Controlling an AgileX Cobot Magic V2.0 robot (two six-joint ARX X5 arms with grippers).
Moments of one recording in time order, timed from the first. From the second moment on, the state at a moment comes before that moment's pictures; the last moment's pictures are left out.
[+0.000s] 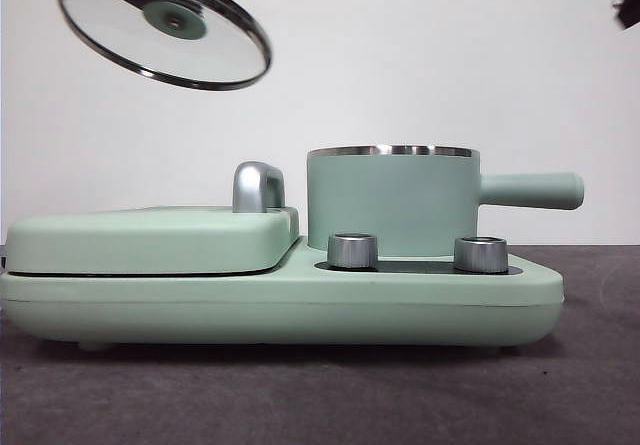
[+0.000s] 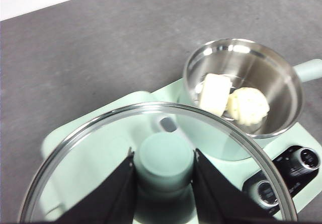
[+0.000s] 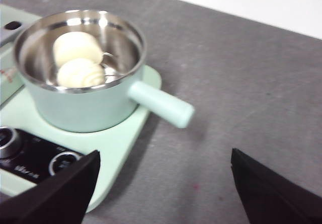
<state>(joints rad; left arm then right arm) -0.49 1.23 1.24 -0.58 0.11 0.02 0.50 0.53 0.67 -0.58 0.20 0.02</state>
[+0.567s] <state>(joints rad) -0.64 1.42 1.24 -0.21 0.13 0.02 0.50 0.43 0.67 -0.62 0.19 0.08</state>
